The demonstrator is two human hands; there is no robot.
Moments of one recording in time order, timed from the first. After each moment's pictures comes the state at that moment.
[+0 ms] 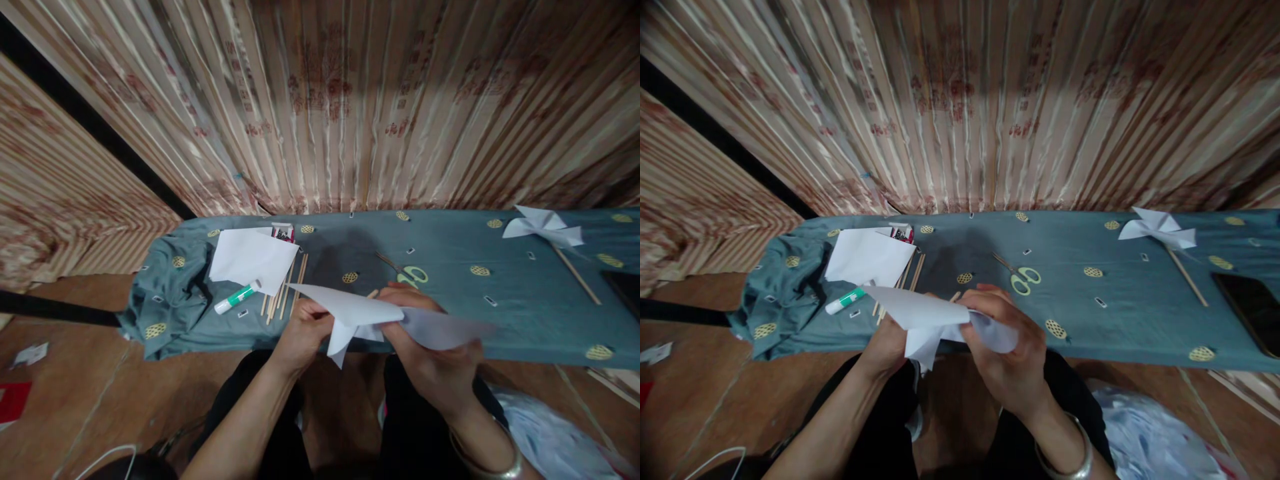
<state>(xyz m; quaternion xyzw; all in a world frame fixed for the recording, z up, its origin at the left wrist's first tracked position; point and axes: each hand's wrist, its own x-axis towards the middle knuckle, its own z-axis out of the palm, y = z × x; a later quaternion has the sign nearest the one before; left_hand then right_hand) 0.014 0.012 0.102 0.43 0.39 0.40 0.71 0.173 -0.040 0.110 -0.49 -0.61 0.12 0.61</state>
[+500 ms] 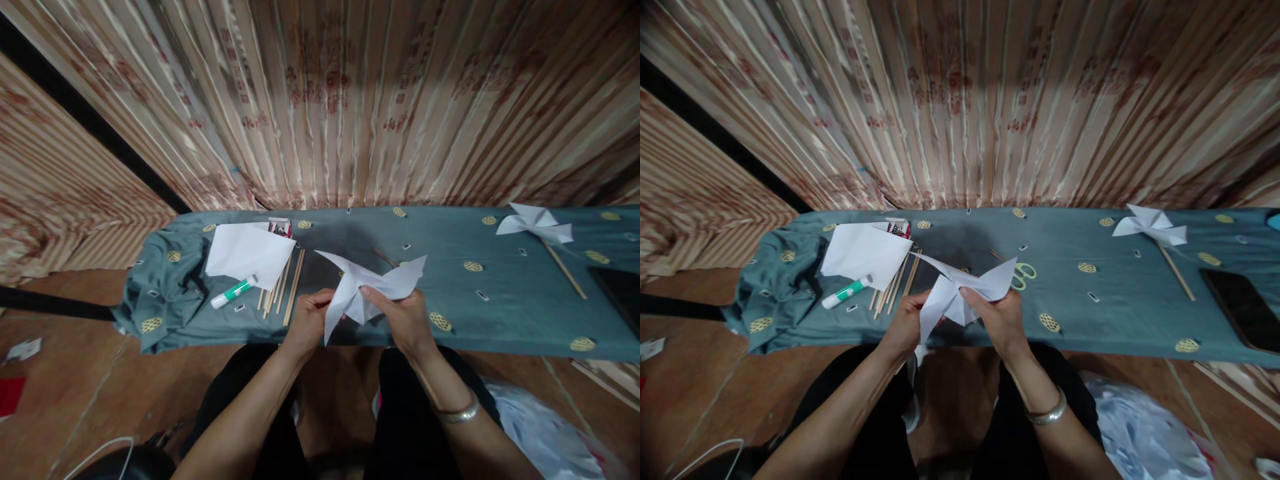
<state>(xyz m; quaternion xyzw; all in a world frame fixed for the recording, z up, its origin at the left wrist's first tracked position) 0.027 0.021 0.064 0.43 0.44 0.40 0.68 0.176 -0.006 0.066 -0.54 -0.29 0.45 0.65</state>
